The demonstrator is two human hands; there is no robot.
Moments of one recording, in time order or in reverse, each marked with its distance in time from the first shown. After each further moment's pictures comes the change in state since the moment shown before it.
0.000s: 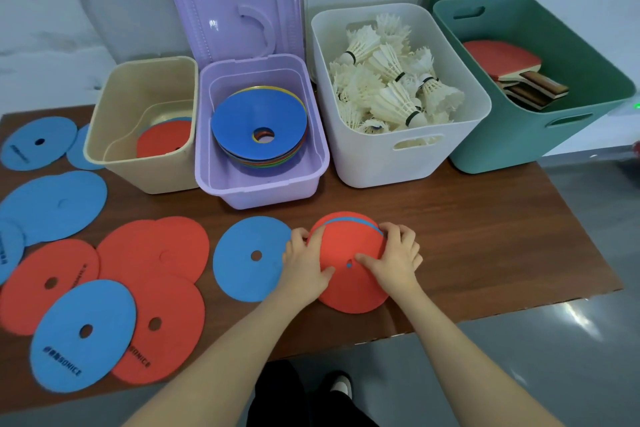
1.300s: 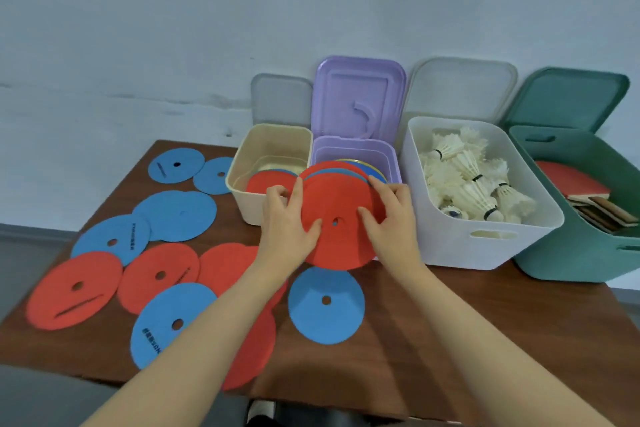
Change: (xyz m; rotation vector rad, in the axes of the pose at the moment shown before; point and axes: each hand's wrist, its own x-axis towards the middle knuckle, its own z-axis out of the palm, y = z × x) left_hand -0.031 -0.044 -0.190 -0.013 0.763 0.082; right_hand -0.027 -0.212 -0.032 0.281 0.222 -0.831
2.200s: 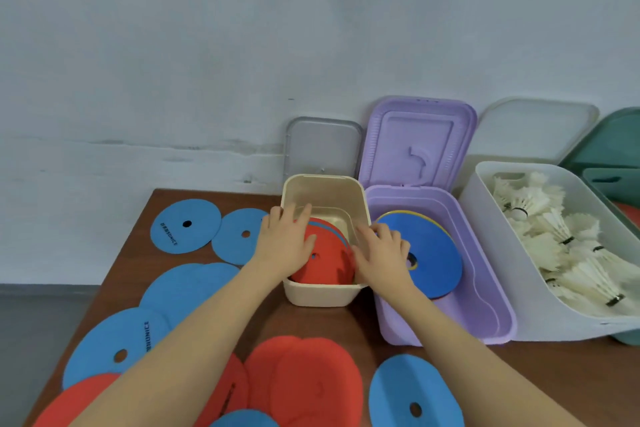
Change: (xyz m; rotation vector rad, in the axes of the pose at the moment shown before) left_hand 0.183 -0.178 -0.007 0.402 -0.400 0.162; right_hand 0.118 -0.009 0.191 -0.563 -0.323 0.208
